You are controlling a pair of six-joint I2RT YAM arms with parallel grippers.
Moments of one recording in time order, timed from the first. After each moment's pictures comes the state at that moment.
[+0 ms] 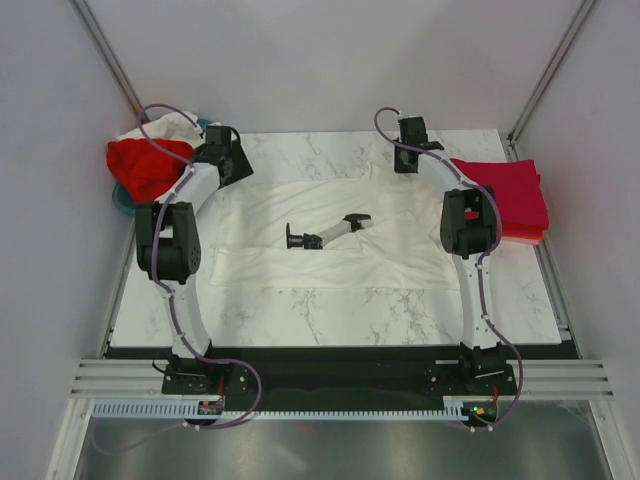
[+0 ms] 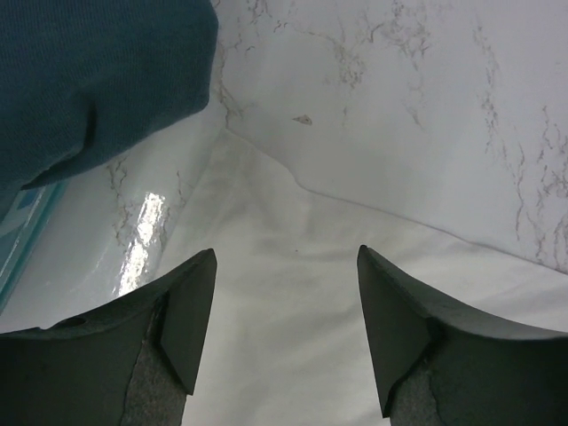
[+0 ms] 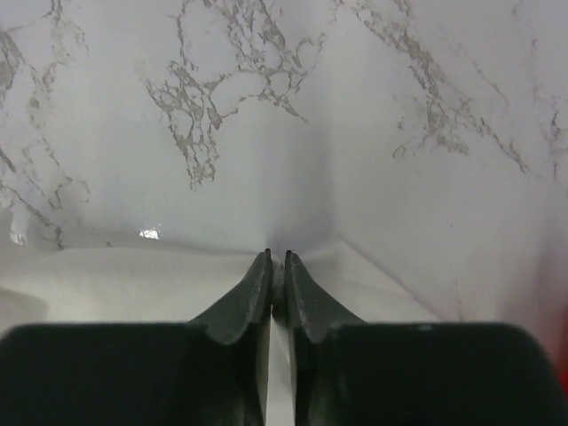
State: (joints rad) left arm -0.07 2.05 1.61 -0.33 -0.14 -0.44; right arm 0.18 2.52 2.17 -0.45 0.15 0.11
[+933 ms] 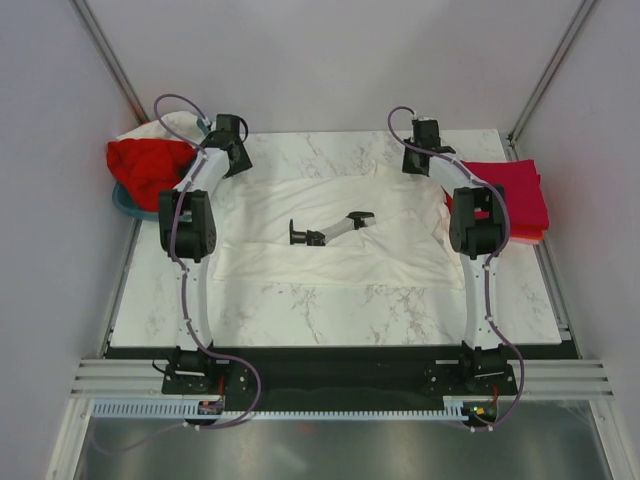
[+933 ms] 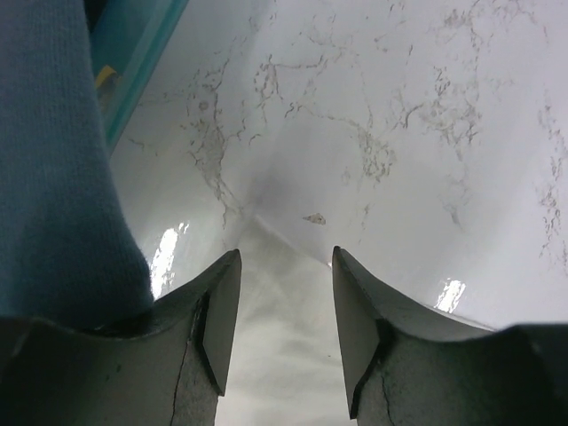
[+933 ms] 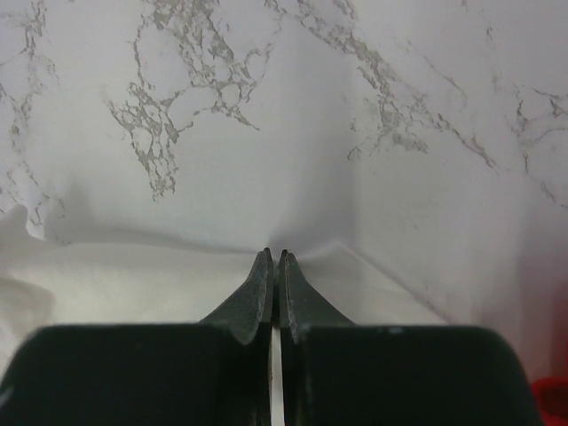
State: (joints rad) left arm -0.07 2.40 2.07 -0.53 -0.23 -0.42; right arm 0.12 2.47 2.04 -0.32 0.08 0.18
